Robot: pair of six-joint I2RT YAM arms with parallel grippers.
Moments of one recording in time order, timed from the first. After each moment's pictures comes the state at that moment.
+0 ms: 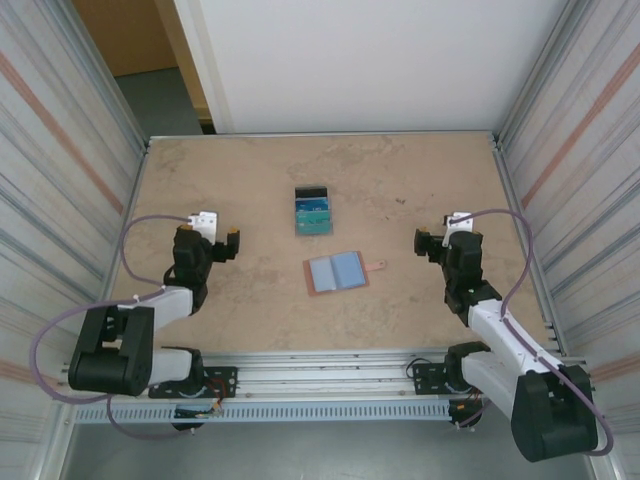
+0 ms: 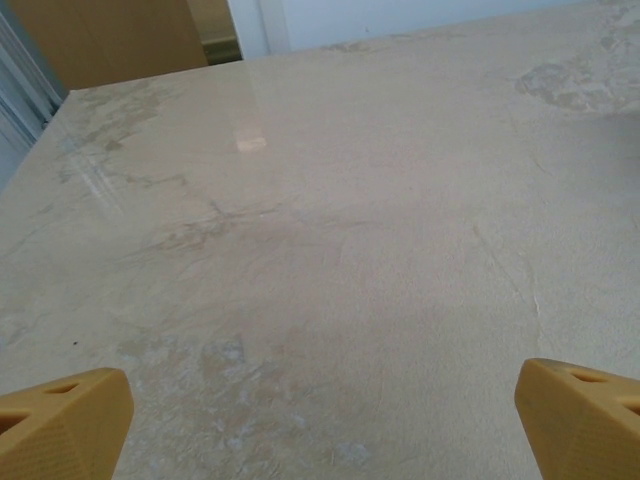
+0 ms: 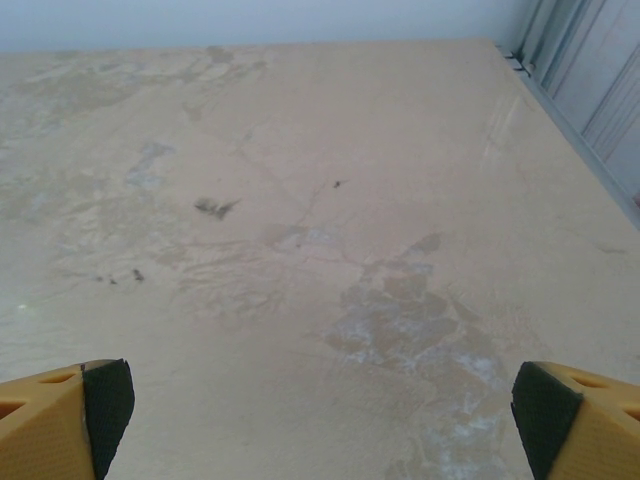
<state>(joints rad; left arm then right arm) -0.11 1.31 0.32 0.62 -0.10 0.12 0.16 0.93 0.35 0.18 0.25 0.10</state>
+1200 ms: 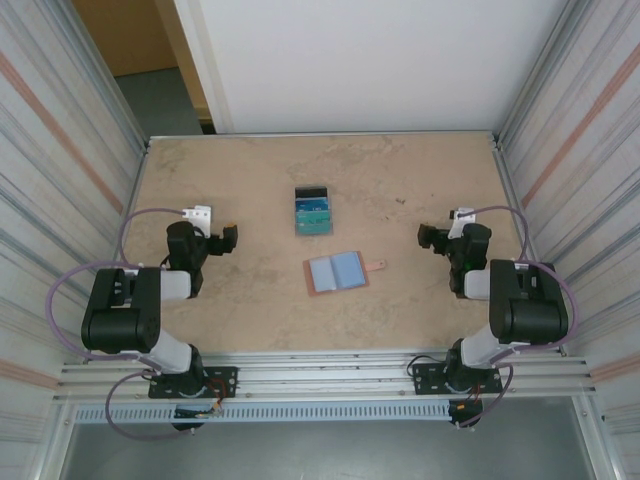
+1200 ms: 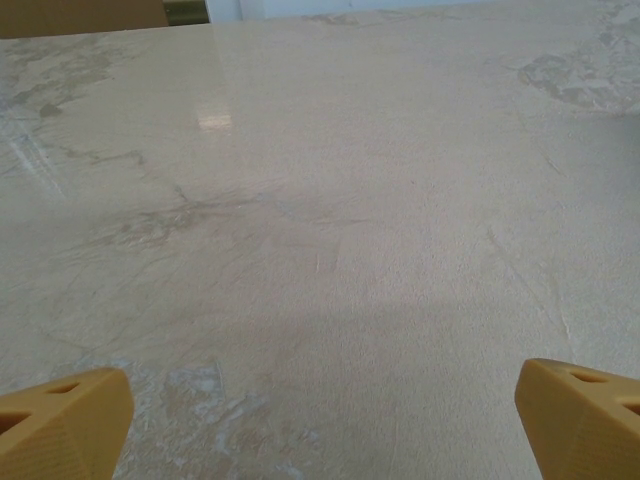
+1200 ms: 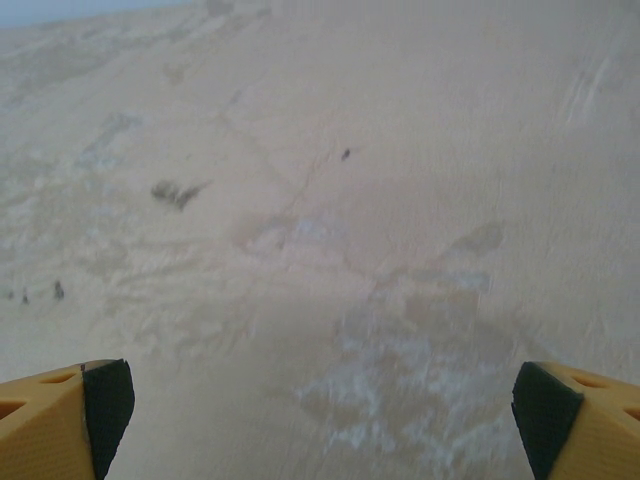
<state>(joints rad) 0.01 1.52 0.41 0.70 0.09 0.08 -0.09 1.54 0.37 0.75 -0.11 0.07</state>
